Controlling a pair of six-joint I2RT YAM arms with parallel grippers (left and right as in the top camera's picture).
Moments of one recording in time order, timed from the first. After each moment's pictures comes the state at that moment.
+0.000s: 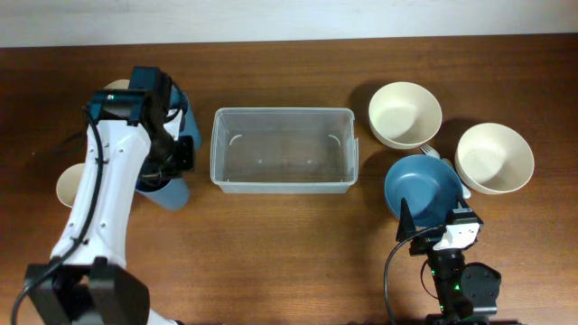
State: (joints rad) left arm -0.06 1.70 1.63 -1.42 0.00 -0.12; right arm -0.01 0.01 0.01 -0.07 -0.08 0.00
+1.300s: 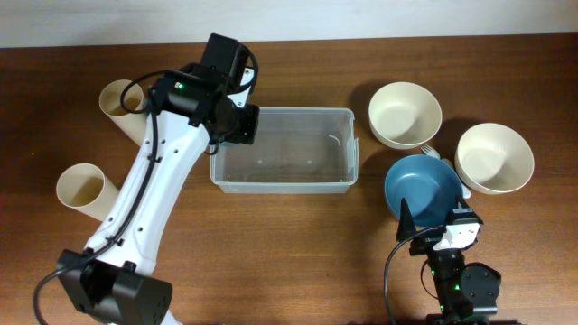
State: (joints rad) left arm -0.36 1.78 1.84 -1.24 -0.03 -0.10; right arm -0.01 0.01 0.01 -0.07 -0.08 0.00
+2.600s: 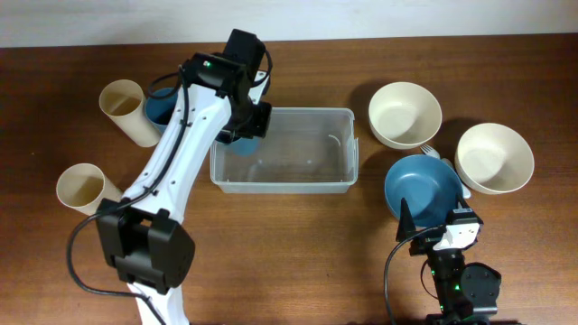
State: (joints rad) left arm -0.36 2.02 2.00 -1.31 0.02 -0.09; right arm -0.01 0.01 0.01 -0.07 -0.08 0.00
